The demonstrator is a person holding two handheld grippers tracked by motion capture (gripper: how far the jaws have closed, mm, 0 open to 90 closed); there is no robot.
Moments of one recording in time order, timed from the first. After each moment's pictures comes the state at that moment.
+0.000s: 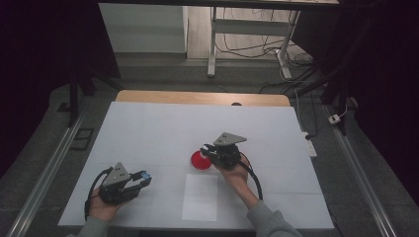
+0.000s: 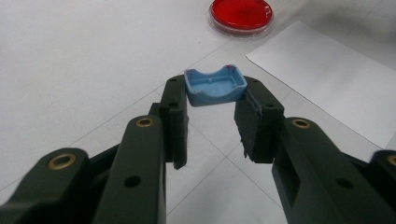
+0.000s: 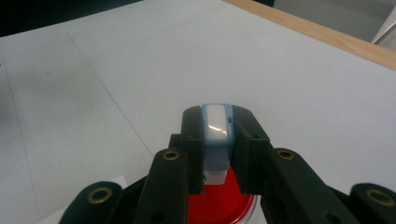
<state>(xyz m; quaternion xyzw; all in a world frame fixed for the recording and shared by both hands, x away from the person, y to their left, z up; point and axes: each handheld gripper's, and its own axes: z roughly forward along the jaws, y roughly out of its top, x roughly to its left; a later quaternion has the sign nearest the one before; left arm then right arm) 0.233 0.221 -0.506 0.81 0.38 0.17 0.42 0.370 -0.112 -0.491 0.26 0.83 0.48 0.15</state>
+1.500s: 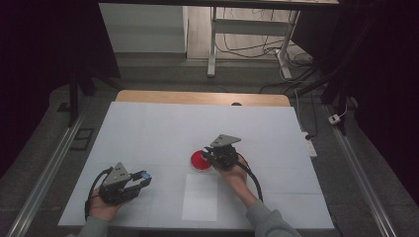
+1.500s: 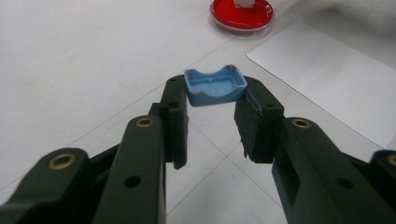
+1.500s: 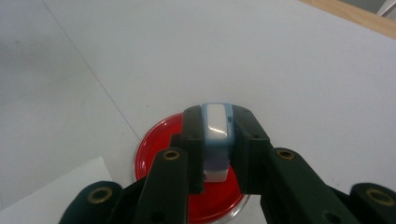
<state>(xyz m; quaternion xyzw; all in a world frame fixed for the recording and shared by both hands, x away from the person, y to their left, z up) 0.233 0.221 -0.507 0.81 0.38 0.17 0.42 0.377 -0.108 -0.507 0.26 0.85 0.44 0.15</state>
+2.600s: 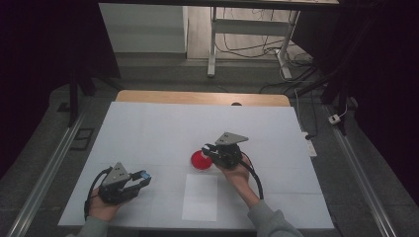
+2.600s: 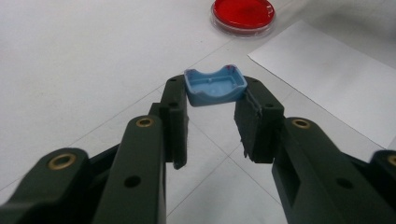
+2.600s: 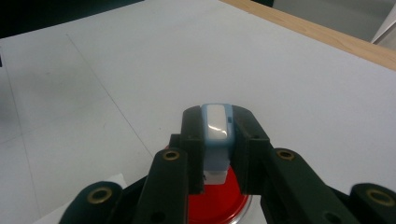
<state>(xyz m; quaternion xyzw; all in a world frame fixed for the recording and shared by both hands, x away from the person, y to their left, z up) 0.233 0.223 -0.507 0.81 0.38 0.17 0.42 0.371 -0.116 -0.489 0.26 0.83 0.47 0.15</state>
